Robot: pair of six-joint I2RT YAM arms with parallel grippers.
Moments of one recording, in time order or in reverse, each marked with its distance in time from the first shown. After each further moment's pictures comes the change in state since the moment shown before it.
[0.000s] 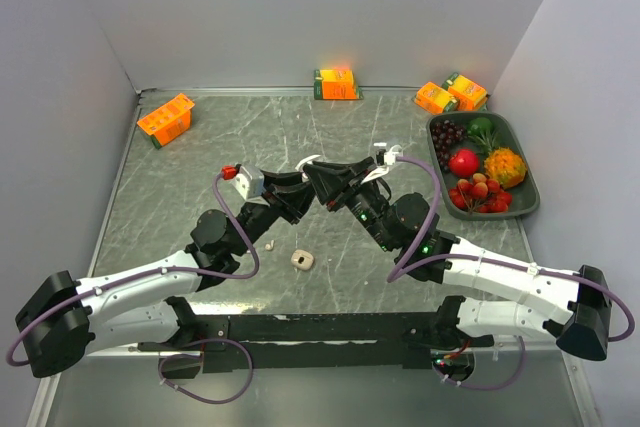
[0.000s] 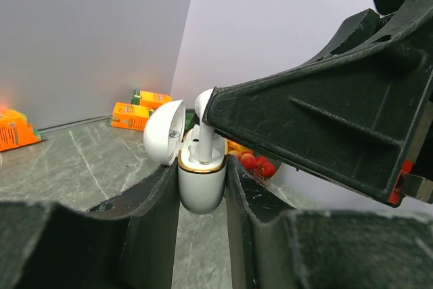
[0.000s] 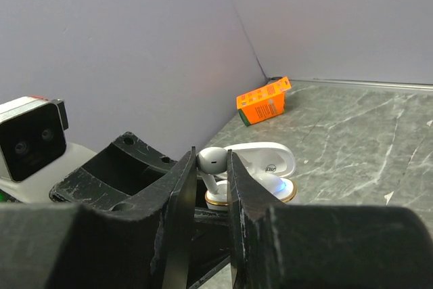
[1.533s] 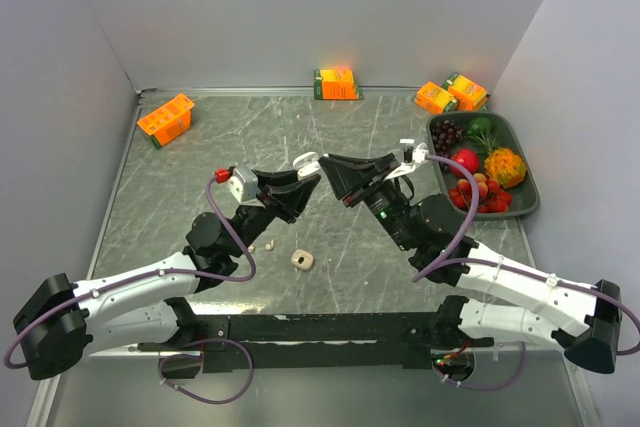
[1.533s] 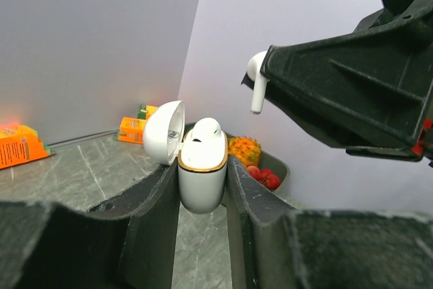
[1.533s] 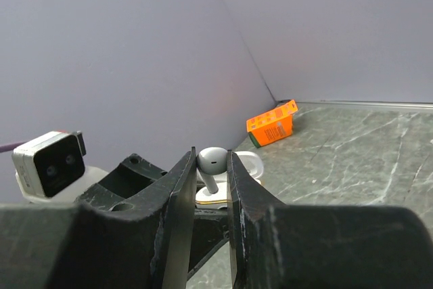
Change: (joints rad) left arm -0.001 -0.020 -0.013 0.040 -0.015 0.033; right arm -0.052 -0.108 -0.014 -0.013 -0.031 0.046
